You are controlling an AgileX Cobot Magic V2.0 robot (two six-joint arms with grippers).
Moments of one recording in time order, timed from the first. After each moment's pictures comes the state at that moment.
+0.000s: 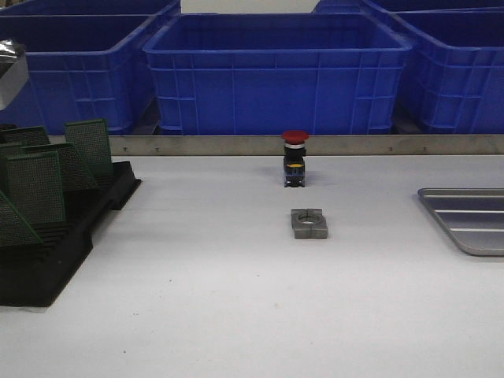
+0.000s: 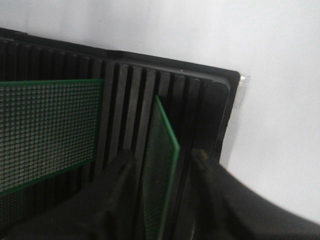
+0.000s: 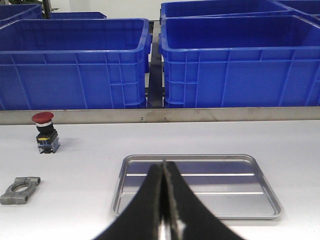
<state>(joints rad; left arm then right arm) -0.10 1.56 -0.95 -0.29 0.75 1.51 -0.04 -0.01 0.03 -0.06 0.04 0.09</state>
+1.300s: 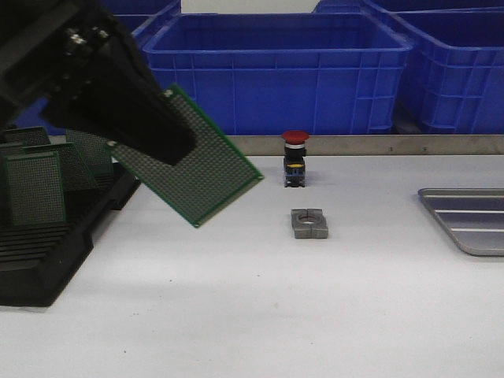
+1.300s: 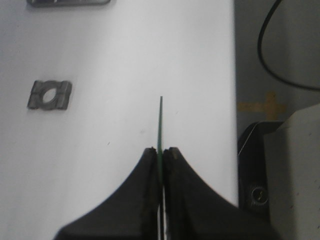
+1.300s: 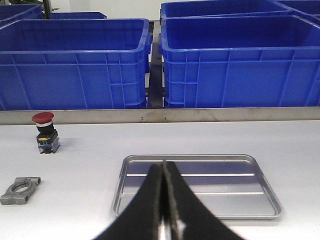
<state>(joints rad) -0.51 1.40 -0.95 -0.84 0.84 1.51 -0.04 -0.01 0.03 -0.06 0.04 0.09</state>
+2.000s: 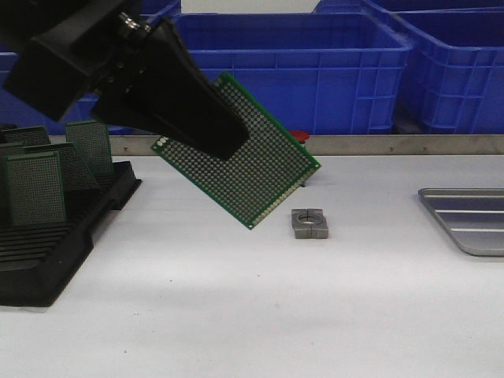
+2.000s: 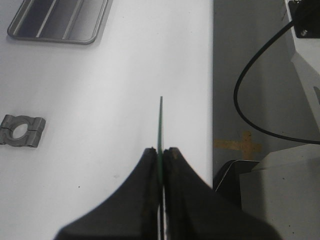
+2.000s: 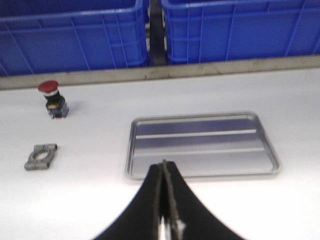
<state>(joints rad) -0.57 1.42 -0.95 -0.98 0.82 1.51 -0.04 0.25 -0.33 0.01 0.47 0.09</state>
